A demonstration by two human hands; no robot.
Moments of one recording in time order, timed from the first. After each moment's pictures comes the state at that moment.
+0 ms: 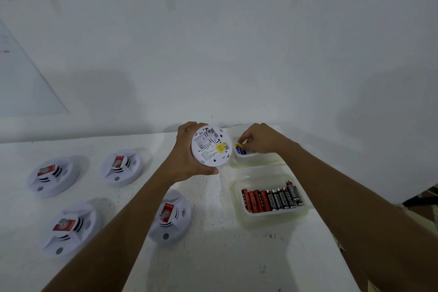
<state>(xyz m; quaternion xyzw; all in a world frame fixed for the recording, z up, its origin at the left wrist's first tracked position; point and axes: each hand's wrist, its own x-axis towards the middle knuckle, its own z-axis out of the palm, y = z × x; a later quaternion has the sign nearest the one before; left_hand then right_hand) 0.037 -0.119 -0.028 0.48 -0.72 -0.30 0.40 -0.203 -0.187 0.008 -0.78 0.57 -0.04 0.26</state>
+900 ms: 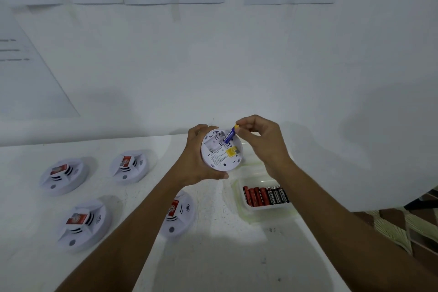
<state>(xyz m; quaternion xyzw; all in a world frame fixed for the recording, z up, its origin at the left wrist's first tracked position) 0.019 -0.094 -0.016 0.46 -0.74 -0.29 0.39 -0.177 -0.099 0.038 -0.58 0.48 -0.51 0.42</state>
